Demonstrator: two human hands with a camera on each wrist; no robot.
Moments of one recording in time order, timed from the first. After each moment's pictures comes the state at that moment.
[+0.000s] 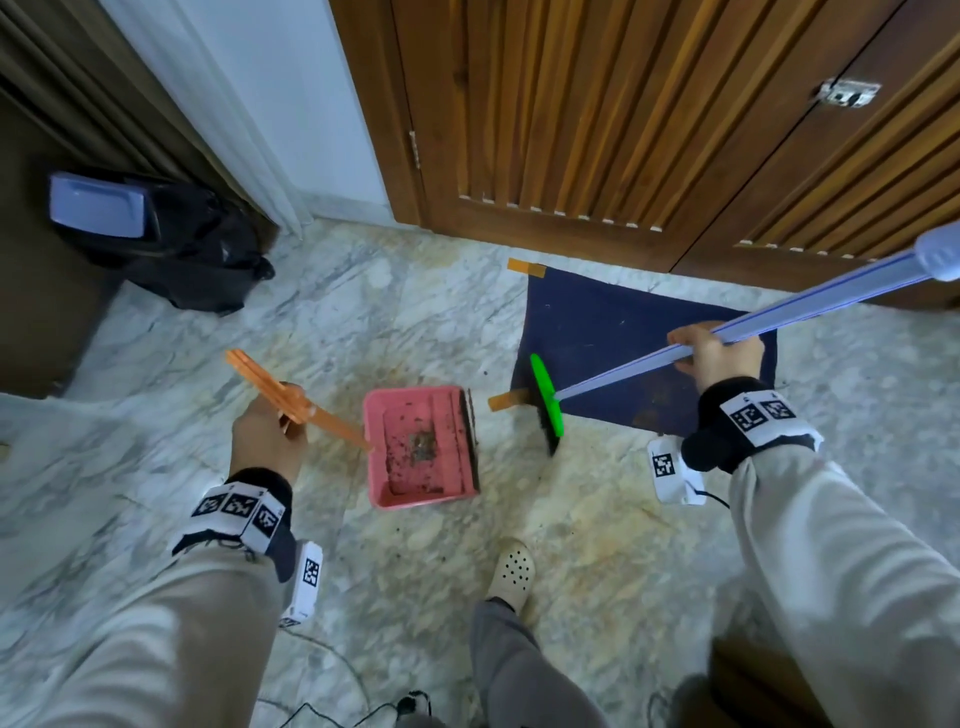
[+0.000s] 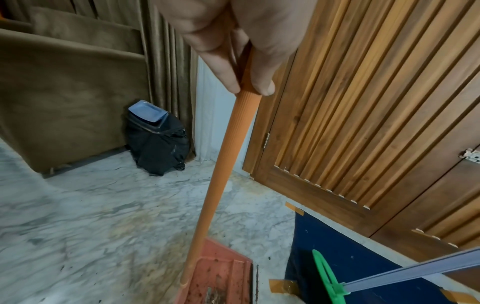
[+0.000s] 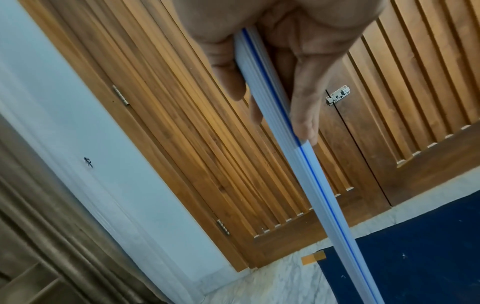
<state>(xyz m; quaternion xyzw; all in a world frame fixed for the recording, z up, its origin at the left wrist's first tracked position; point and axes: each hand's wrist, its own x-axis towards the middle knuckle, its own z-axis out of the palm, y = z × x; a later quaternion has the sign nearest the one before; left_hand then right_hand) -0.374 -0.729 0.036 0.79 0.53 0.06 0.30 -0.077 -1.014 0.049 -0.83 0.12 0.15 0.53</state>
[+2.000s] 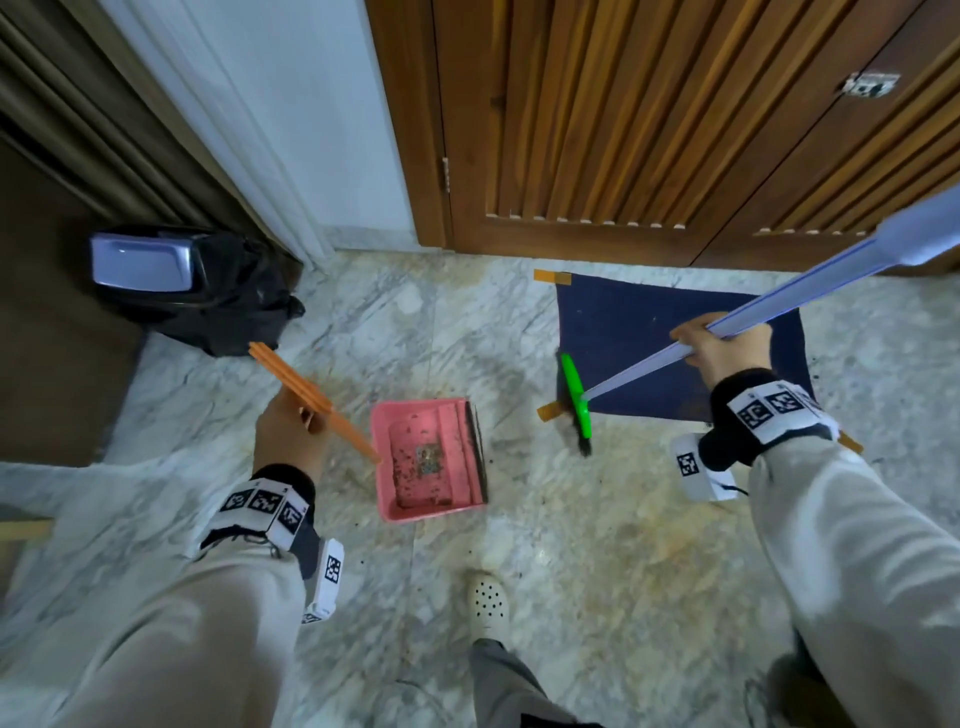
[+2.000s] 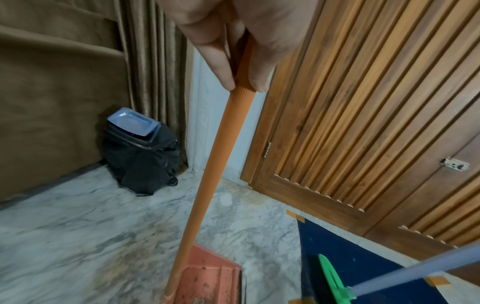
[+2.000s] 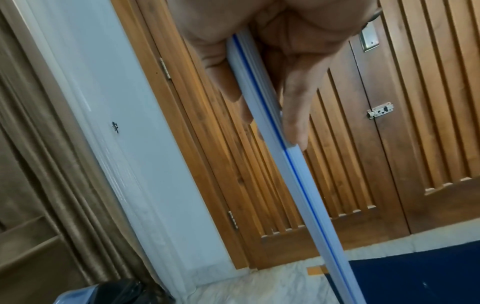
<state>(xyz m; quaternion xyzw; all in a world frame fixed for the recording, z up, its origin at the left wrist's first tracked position) -0.426 -0.559 0.036 0.81 0.47 0.07 0.34 -0.166 -0.881 0.068 -0.87 0.07 0.12 0.48</state>
